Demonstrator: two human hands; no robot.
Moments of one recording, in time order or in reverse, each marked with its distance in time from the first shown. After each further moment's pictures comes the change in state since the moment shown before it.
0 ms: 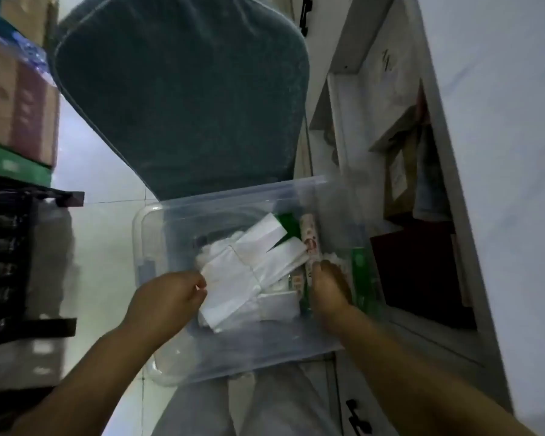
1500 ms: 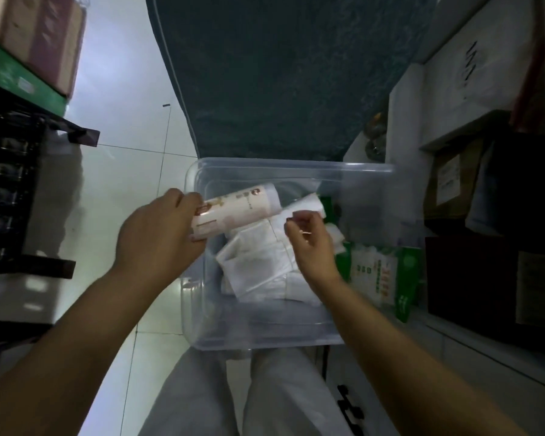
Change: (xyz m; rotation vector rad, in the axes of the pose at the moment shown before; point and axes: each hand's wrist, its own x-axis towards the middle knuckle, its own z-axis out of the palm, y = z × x) left_hand -0.003 -0.080 -0.036 0.032 0.298 -0.003; right_hand -0.058 -0.111 0.059 0.347 -0.205 -0.397
